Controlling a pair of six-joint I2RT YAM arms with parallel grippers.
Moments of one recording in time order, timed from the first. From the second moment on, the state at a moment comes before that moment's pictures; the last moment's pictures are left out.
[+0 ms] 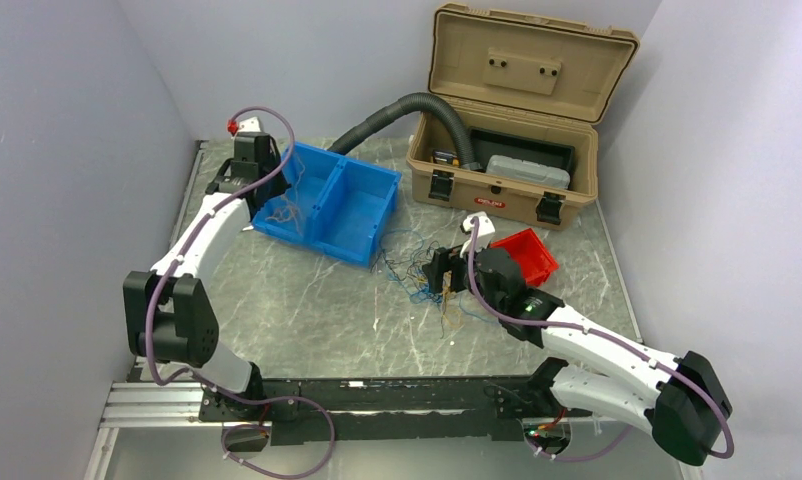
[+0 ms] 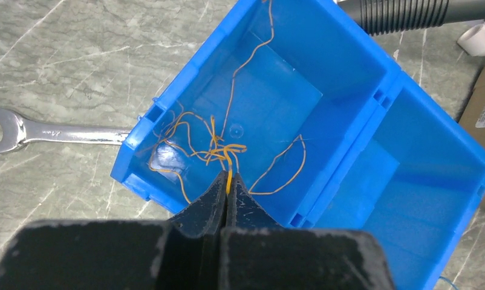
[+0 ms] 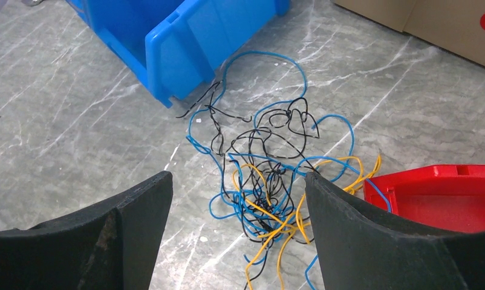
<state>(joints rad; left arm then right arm) -0.13 1.53 1.28 -0.38 -0.21 -0.43 0.77 0.96 0.52 0.09 0.20 0.32</state>
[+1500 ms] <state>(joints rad) -0.19 1.42 1.33 -0.32 -0.02 -0.30 0.63 1.20 0.59 -0.07 0.12 0.41</state>
